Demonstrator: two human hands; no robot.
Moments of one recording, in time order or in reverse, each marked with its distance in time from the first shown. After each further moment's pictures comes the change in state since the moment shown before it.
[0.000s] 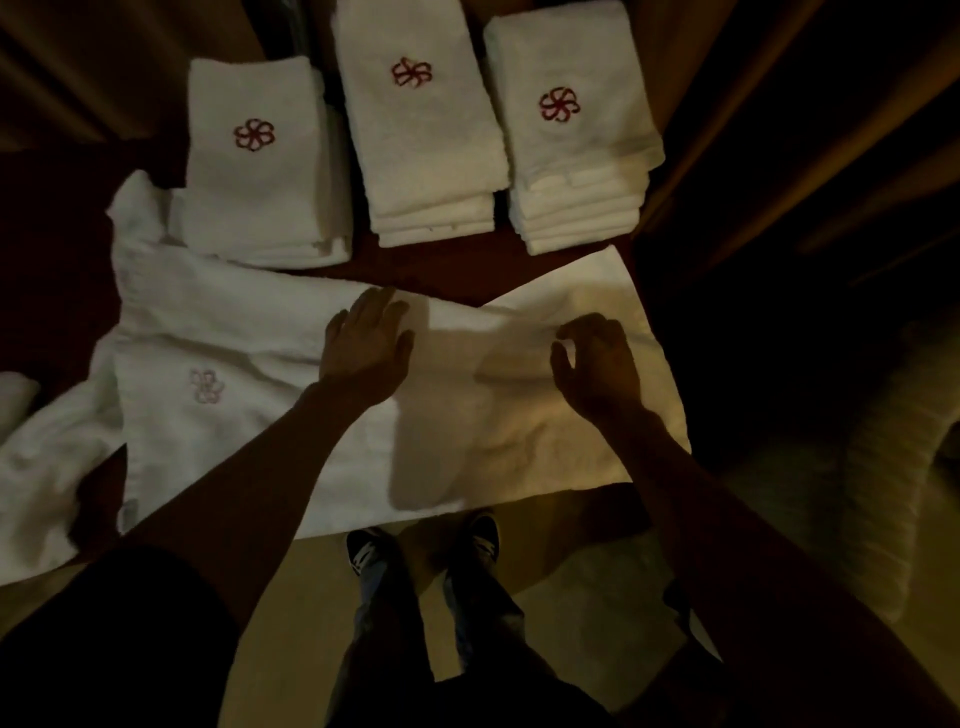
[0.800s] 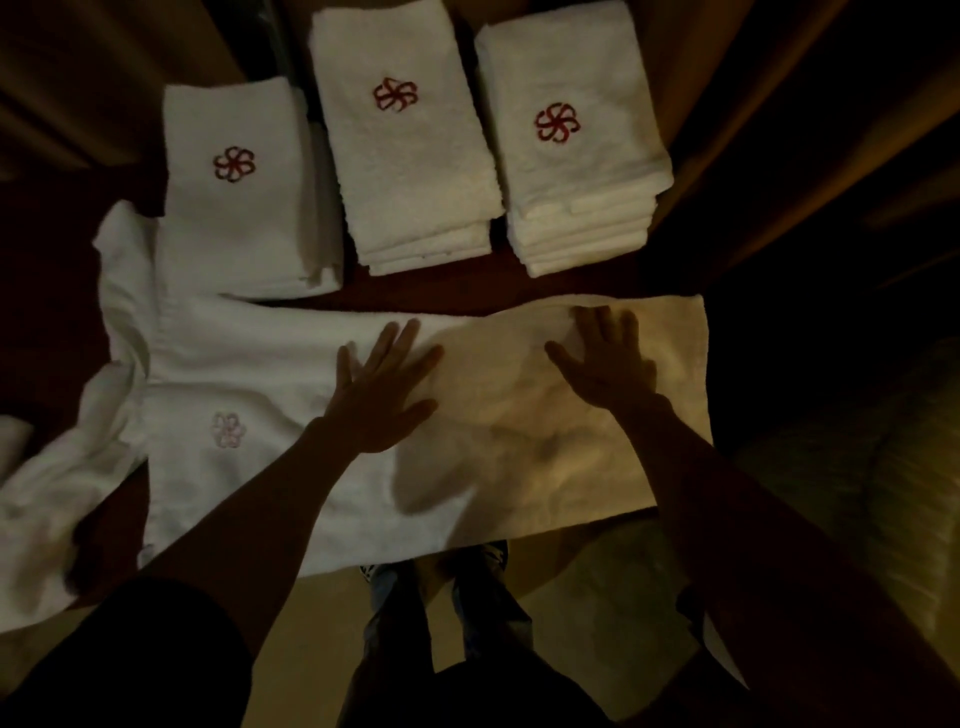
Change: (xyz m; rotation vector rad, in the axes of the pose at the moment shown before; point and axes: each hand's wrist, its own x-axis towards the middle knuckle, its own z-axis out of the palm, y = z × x) left_hand 0.015 -0.007 0.024 0.146 -0.353 0.177; right_hand 0.064 0.021 0.005 -0.038 -0.625 0.462
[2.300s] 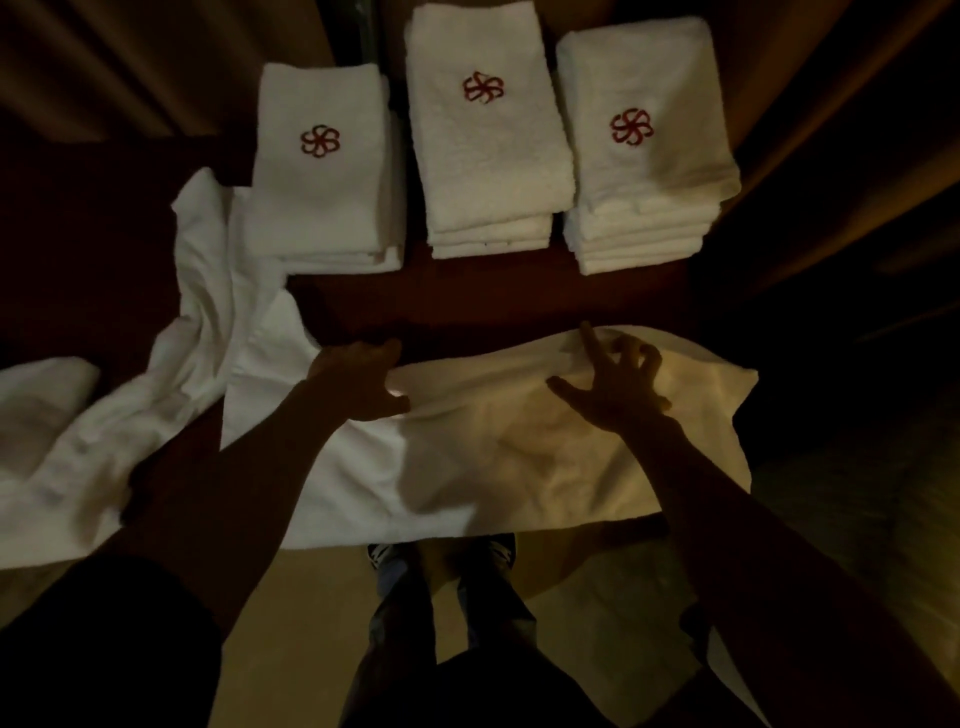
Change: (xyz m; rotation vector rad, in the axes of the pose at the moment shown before) left_hand -0.051 -0.054 -0.034 0.027 -0.125 -0.206; right_hand -0.040 -0.032 0.029 -0.093 -0.038 -0.011
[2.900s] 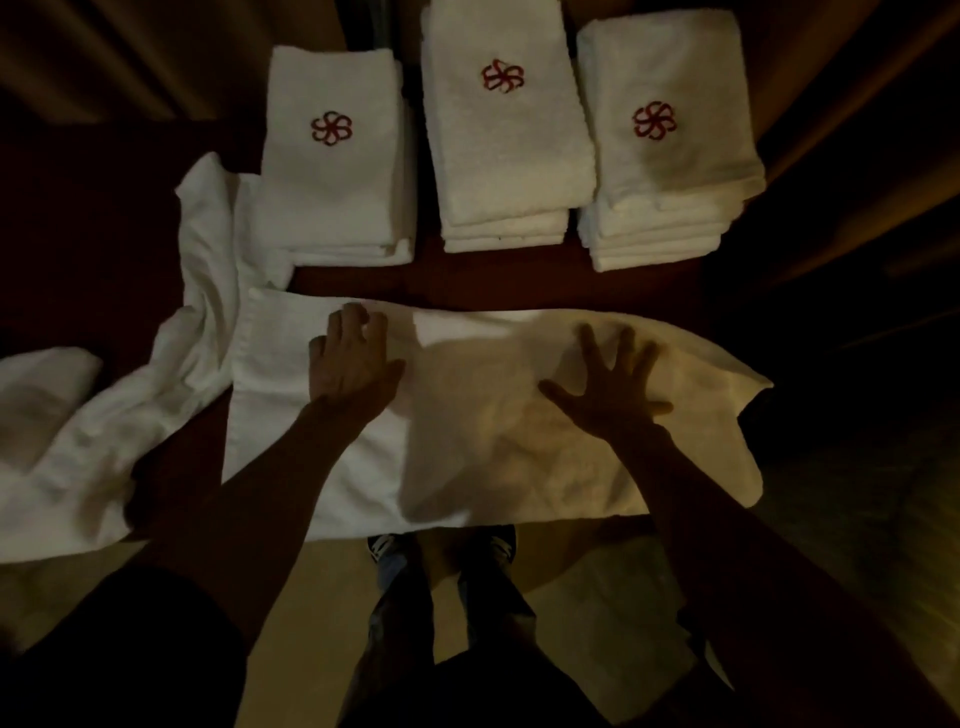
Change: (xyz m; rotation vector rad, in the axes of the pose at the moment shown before) left_hand -0.007 0.002 0.019 -0.126 0.405 -0.225; right_hand 0.001 -0.020 0.026 -0.020 0.005 0.041
